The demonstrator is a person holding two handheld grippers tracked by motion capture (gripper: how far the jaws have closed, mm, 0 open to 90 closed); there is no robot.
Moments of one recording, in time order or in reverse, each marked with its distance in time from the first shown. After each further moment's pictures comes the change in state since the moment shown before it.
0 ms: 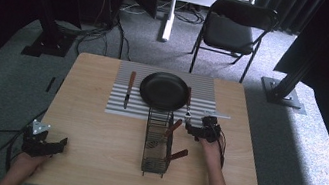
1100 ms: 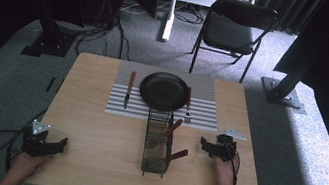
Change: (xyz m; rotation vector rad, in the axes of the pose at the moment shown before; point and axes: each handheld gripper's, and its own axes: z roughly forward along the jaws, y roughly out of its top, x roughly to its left) left arm 0.000 0.000 0.000 0.000 0.000 0.000; right arm -0.030 -0.055 -0.042 -0.046 -0.143 0.027
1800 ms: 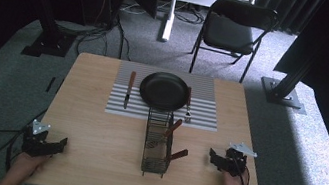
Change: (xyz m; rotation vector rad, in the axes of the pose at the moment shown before) left arm 0.000 0.000 0.000 0.000 0.000 0.000; right arm -0.013 -0.036 -0.038 -0.022 -0.065 0.009
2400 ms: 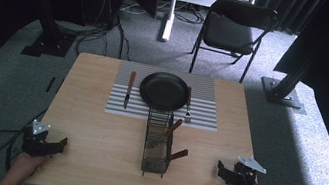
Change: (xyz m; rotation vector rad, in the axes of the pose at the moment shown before) left arm 0.000 0.000 0.000 0.001 0.000 -0.001; right arm -0.015 -0.032 -0.033 -0.008 -0.066 0.000
